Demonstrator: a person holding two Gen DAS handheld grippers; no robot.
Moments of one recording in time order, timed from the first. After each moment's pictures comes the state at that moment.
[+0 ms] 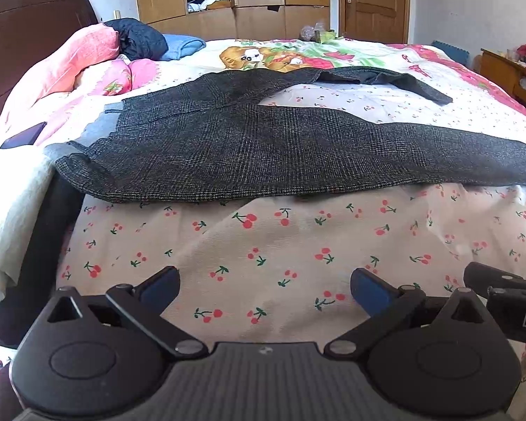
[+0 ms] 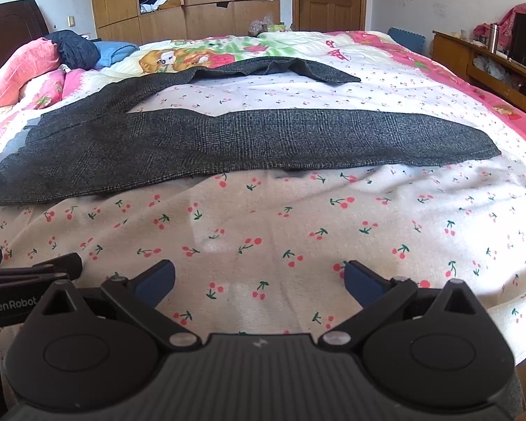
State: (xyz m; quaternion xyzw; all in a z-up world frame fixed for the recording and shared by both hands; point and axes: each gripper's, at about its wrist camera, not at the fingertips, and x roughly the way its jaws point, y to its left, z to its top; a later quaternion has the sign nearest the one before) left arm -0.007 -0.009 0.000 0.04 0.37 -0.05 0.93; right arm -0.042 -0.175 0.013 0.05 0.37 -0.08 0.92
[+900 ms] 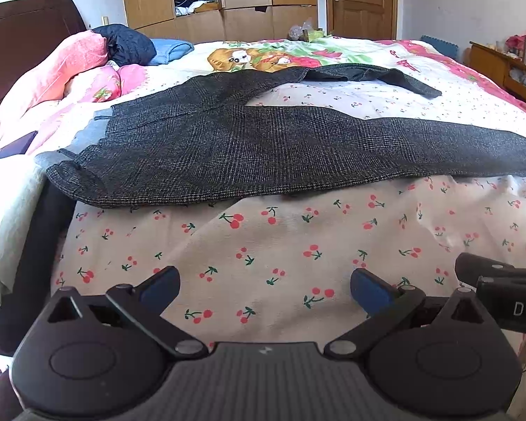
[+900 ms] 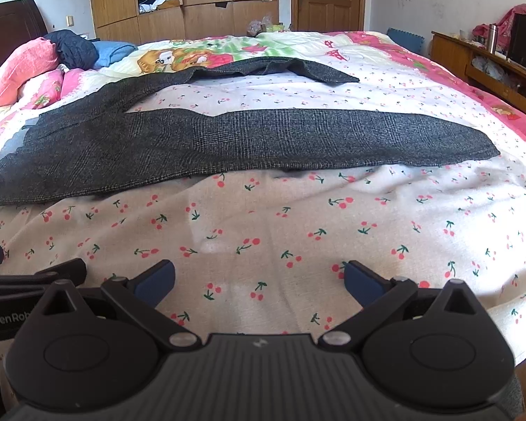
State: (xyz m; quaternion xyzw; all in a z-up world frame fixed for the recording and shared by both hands) left arm -0.010 -0.016 -0.001 0.05 0.37 -0.06 0.93; right arm -0.040 -0.176 0.011 0.05 0.37 -0.09 0.92
